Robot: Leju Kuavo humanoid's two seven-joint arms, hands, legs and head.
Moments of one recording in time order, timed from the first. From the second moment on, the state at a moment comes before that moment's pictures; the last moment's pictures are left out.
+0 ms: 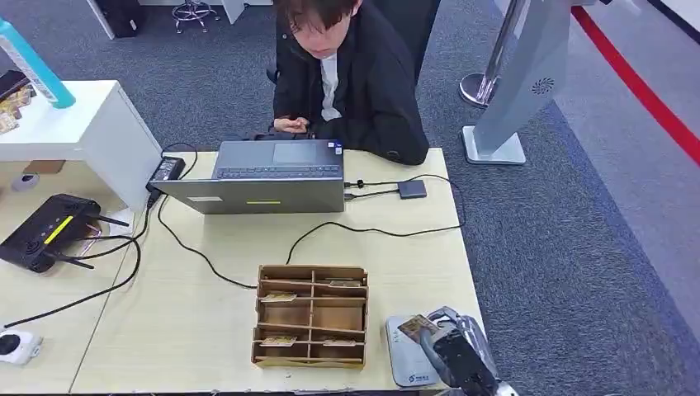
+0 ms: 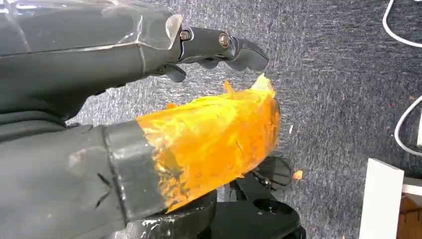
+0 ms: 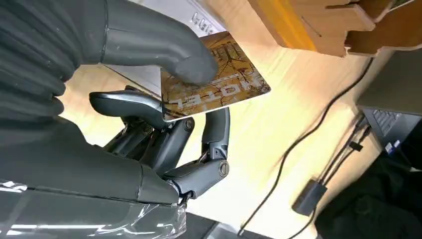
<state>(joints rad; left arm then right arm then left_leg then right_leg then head) -0.10 -0.17 -1.31 -0.03 1.42 0.45 -0.34 0.28 -0.10 0.35 -1.67 0.31 -0.16 -0.09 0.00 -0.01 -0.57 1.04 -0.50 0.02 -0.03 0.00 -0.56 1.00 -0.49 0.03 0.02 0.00</state>
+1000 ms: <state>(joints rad) -0.10 -0.17 -1.36 -0.03 1.46 0.45 -0.34 0.28 -0.16 0.35 -1.64 0.27 -0.12 -0.06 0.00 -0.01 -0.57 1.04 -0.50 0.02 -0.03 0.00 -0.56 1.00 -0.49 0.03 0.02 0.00</state>
